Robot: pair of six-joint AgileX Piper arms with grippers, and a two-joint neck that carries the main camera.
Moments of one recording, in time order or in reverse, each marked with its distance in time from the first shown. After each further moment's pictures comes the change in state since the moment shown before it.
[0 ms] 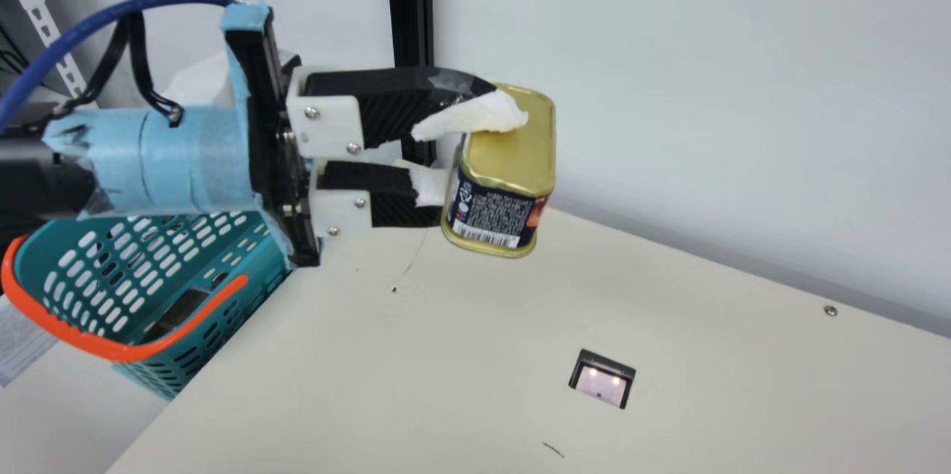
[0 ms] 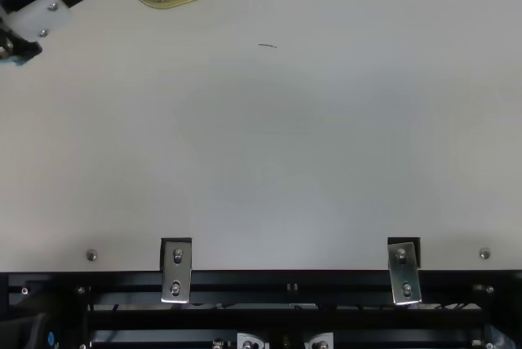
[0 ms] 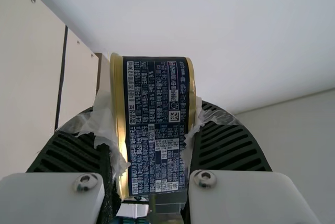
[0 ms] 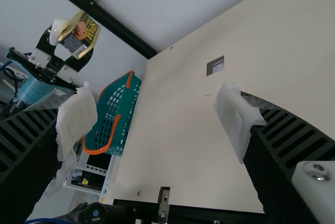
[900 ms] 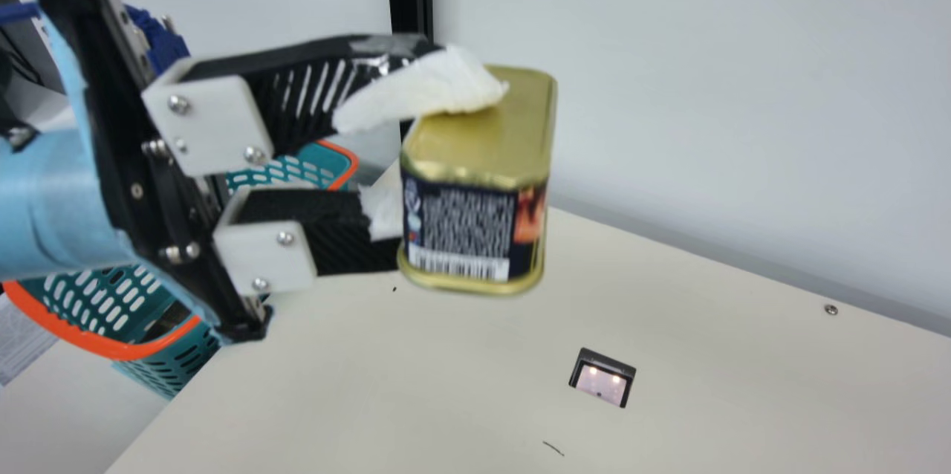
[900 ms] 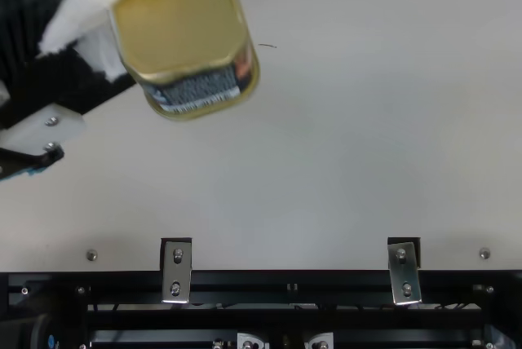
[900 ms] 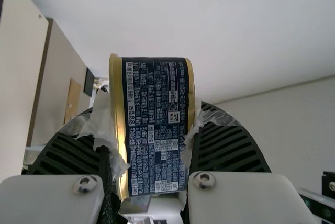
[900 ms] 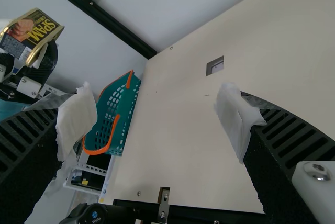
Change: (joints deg) left arm -1.1 -15.6 4.8 -4.1 0.0 -17.3; right arm 0.0 0.0 0.0 0.0 0.0 0.0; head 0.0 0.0
